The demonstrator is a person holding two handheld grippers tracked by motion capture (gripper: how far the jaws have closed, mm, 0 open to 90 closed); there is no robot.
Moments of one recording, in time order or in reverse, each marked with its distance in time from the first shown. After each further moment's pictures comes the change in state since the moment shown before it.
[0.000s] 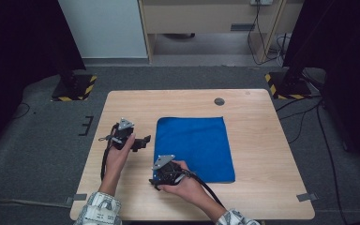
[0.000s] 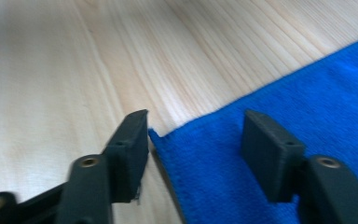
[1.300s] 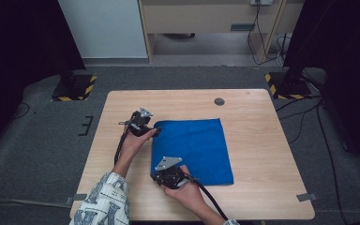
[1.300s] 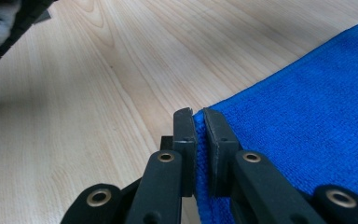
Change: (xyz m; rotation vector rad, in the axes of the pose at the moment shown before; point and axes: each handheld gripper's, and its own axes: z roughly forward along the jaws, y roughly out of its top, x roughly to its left) left arm -0.008 0.039 0.067 0.100 0.011 0.134; right arm 0.010 -0.007 -0.012 -0.129 0.029 0.141
